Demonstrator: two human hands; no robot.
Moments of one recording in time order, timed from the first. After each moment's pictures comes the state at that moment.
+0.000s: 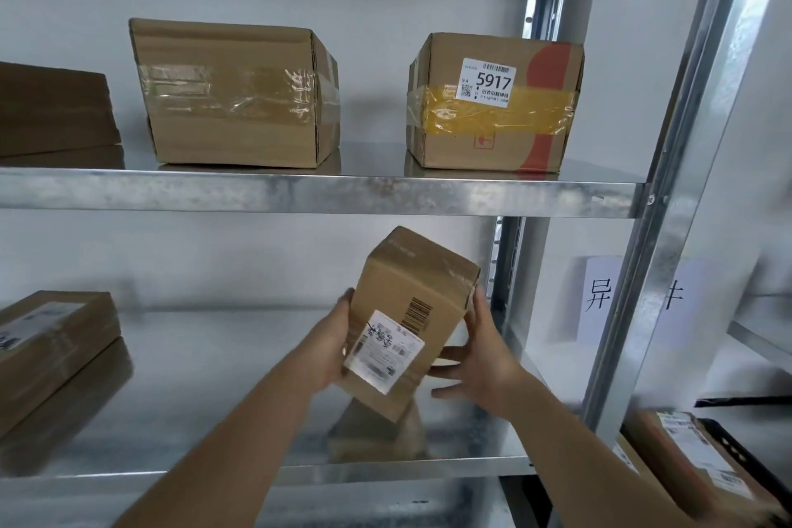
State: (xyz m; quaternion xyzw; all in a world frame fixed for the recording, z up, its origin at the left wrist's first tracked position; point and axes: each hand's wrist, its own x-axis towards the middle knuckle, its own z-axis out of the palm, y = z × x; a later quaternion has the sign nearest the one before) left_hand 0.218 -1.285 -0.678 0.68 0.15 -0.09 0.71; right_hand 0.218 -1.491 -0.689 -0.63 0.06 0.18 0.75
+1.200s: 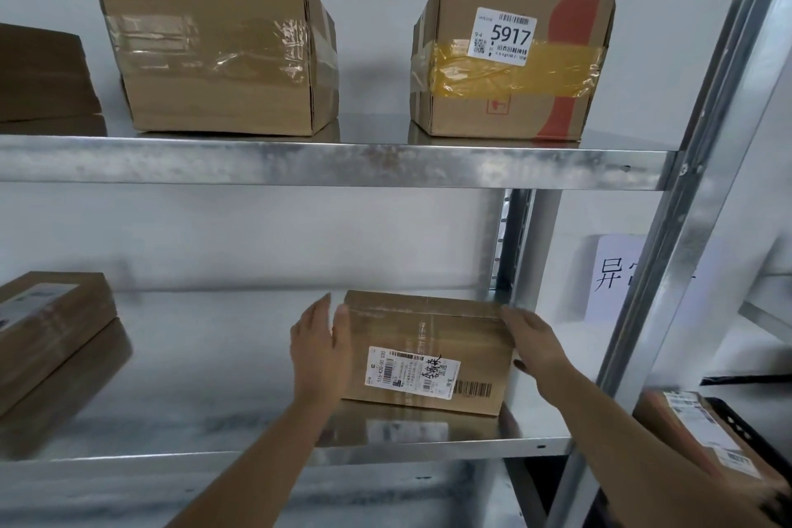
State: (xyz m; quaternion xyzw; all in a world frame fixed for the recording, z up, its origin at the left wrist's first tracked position) left_hand 0.227 -1.279 -0.766 0.84 0.11 0.30 0.43; right_hand 0.261 -1.549 -0.741 -0.75 0.13 0.00 0.65
